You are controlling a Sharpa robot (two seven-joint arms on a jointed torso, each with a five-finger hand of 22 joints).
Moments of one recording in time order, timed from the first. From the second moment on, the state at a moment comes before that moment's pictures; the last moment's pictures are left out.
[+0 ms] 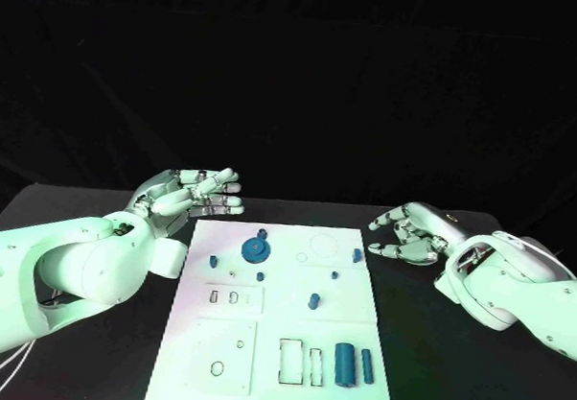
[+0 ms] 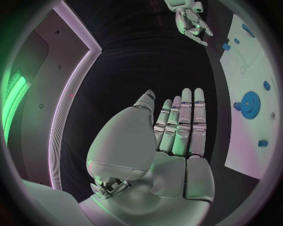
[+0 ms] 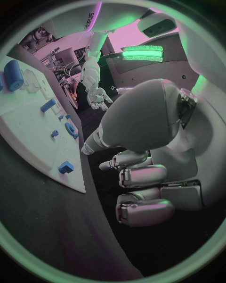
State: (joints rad) left arm 1.24 -0.96 -0.01 1.69 0.07 -0.37 0.39; left_hand 1.44 0.00 0.04 0.24 0.18 0.97 0.21 0.08 0.07 1.05 0.16 0.08 0.07 1.14 0.11 0.15 0.16 0.18 0.94 0.23 0.33 0.11; right arm 1.26 -0.99 -0.09 1.50 -1.28 -0.43 0.04; right_hand 1.37 -0.13 0.11 0.14 0.34 0.96 0.16 0.08 0.20 1.37 0.08 1.38 1.31 1.46 0.00 1.52 1.31 0.02 1.46 0.11 1.46 1.31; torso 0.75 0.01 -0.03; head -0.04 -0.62
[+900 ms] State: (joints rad) left arm 1.24 -0.96 -0.01 1.69 0.07 -0.36 0.39; left_hand 1.44 0.00 0.04 0.24 0.18 0.97 0.21 0.08 0.07 1.05 0.16 0.08 0.07 1.14 0.11 0.14 0.16 0.18 0.94 0.23 0.33 0.11; right arm 1.20 -0.88 -0.09 1.35 -1.26 -0.38 0.06; right_hand 1.38 -0.12 0.11 0.13 0.34 0.96 0.16 0.08 0.20 1.37 0.08 1.38 1.31 1.47 0.00 1.52 1.31 0.02 1.46 0.11 1.46 1.31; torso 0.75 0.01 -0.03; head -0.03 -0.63
